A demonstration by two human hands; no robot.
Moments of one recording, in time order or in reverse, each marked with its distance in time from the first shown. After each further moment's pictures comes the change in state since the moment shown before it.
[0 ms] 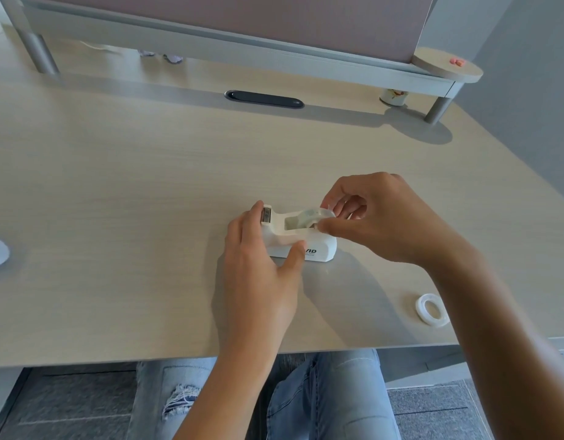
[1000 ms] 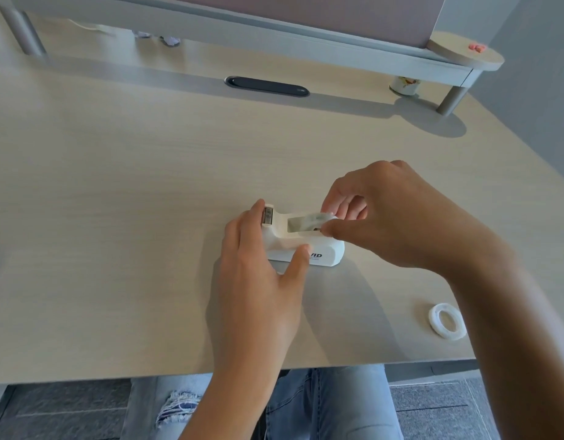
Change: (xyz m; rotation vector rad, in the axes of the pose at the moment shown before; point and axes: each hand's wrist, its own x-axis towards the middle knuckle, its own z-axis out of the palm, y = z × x) left_hand 0.001 -0.001 0.003 -0.007 0.001 -0.014; right_hand 0.010 -0.020 -0.007 -0.189 -0.112 0.010
